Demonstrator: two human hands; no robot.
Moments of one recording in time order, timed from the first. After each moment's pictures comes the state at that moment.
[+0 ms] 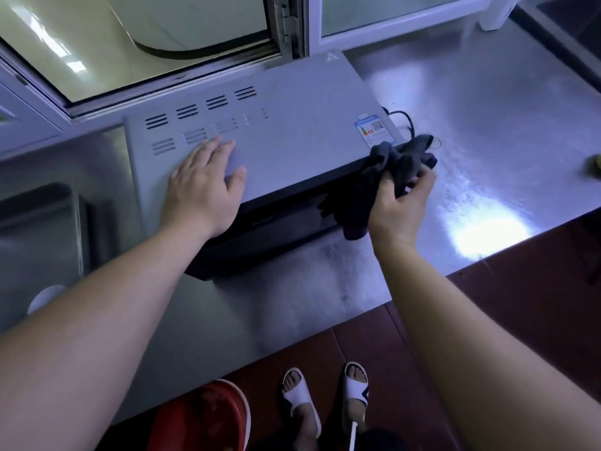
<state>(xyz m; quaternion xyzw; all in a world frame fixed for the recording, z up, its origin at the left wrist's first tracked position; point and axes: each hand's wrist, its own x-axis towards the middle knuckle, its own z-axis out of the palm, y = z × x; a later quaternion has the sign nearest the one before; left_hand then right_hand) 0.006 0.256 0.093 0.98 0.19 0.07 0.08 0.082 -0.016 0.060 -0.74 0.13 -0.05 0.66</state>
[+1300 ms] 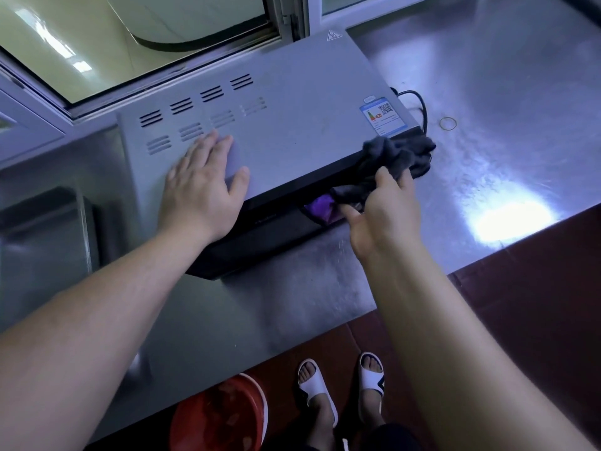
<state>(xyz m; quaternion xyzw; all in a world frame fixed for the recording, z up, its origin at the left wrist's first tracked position) 0.004 0.252 0.097 0.98 0.18 0.05 0.06 0.067 0.019 0.090 -0.44 0.27 0.13 0.85</state>
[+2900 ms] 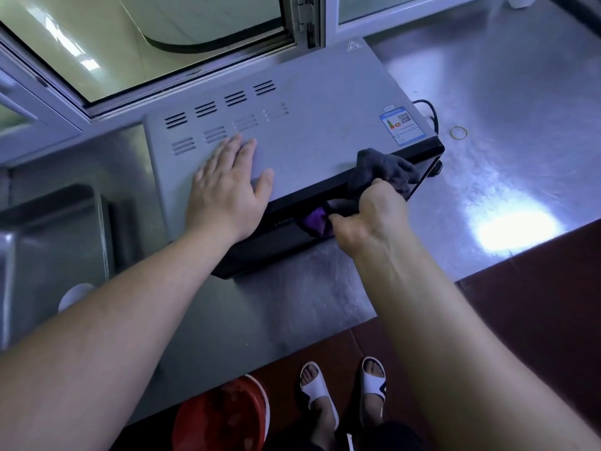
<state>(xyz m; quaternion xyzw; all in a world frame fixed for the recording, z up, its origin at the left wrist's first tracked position) 0.003 0.250 0.099 0.98 0.19 0.04 0.07 0.073 0.059 0.096 -0.36 0.39 0.22 0.82</state>
